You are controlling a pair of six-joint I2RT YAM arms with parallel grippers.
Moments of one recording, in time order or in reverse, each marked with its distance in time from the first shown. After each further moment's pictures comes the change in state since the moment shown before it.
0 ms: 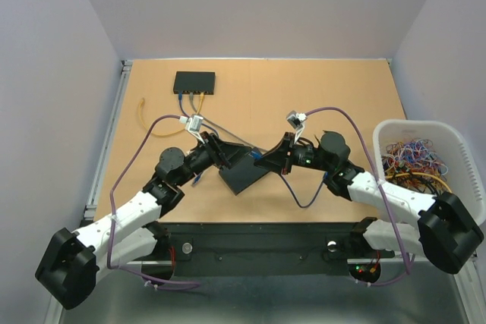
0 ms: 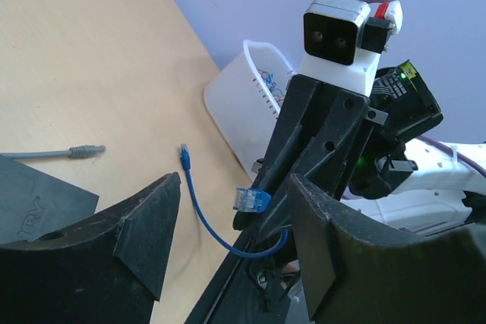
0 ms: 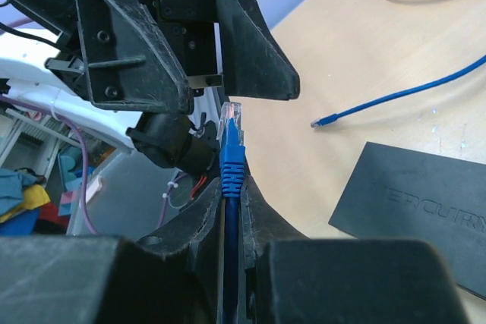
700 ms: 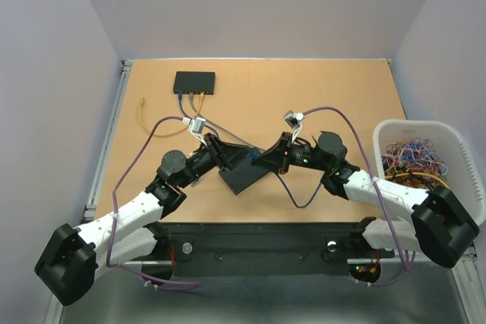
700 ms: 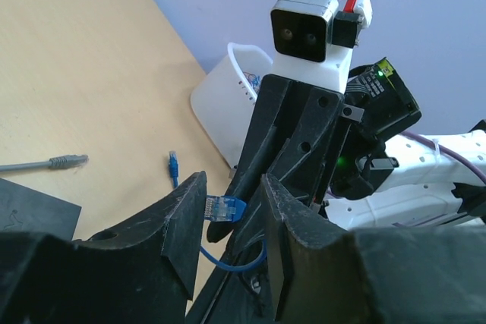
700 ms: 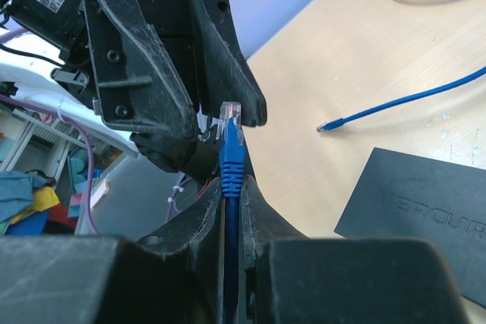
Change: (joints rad) left arm -0.050 0.022 -0.008 0.072 -0.030 0.001; right arm 0.013 0.048 0.000 0.074 0.012 0.034
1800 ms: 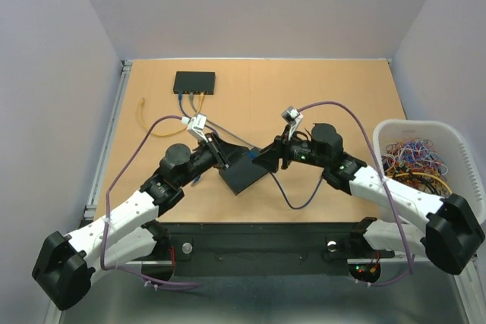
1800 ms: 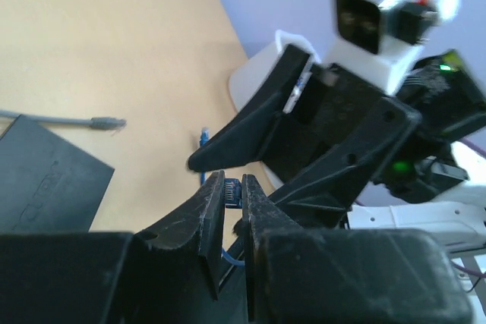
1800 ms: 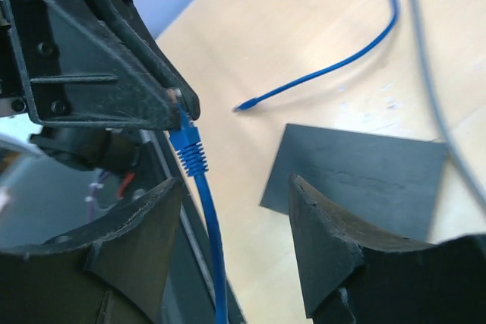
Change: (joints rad) left arm -0.009 -0.053 0.069 -0.298 -0.093 -0.009; right arm 0.013 -0.031 0.111 -0.383 0.146 -0.216
